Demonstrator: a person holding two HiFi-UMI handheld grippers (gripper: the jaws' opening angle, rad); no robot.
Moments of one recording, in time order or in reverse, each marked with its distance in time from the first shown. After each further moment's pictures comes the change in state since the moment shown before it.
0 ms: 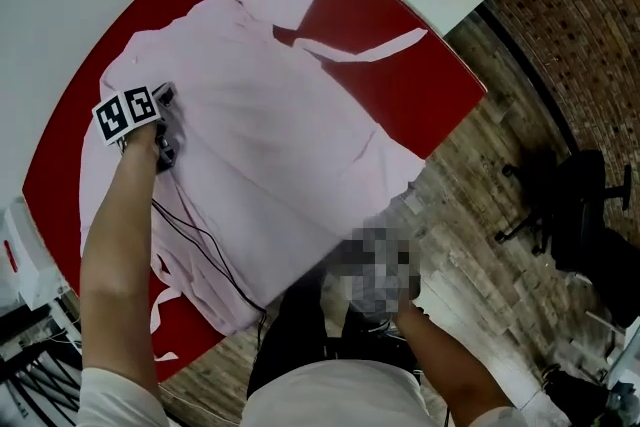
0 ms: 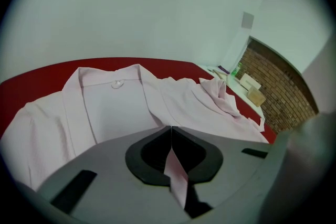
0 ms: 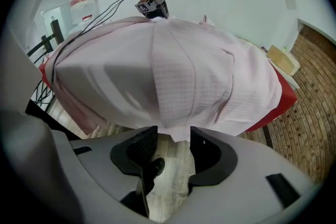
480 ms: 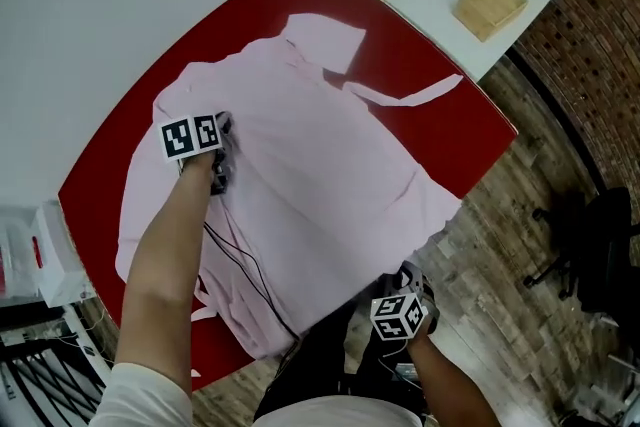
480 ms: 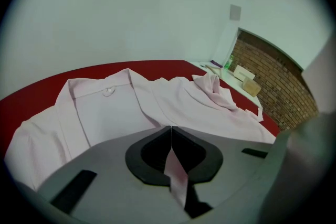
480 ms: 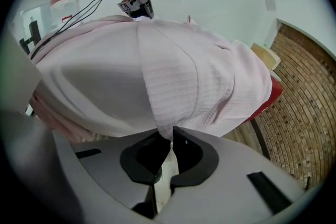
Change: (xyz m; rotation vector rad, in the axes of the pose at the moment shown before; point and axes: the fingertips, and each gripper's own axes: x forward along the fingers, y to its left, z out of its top) left arm 0.015 -0.023 -0.010 0.124 0.002 -0.021; right arm 0.016 -0.017 -0.013 0.123 -0.019 -0.167
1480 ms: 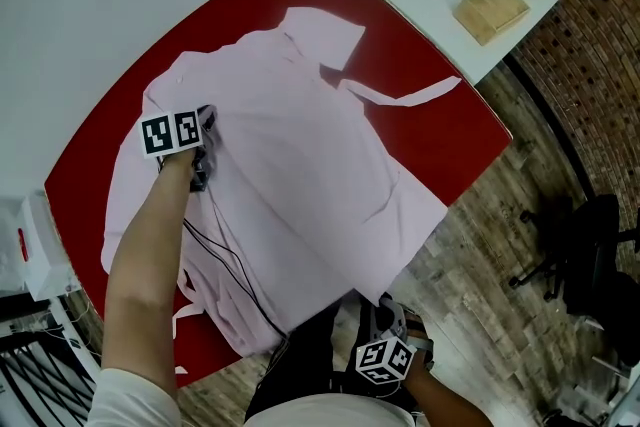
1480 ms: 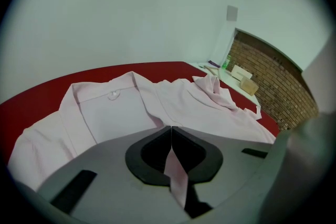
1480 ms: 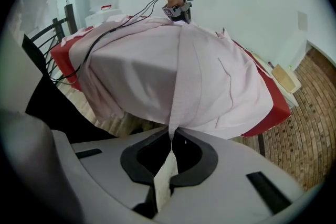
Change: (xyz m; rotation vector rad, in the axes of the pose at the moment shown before) left arm -0.012 0.020 0.008 0.034 -0.006 -0.021; right arm -0.072 0.060 -0.014 -0.269 0.012 0.148
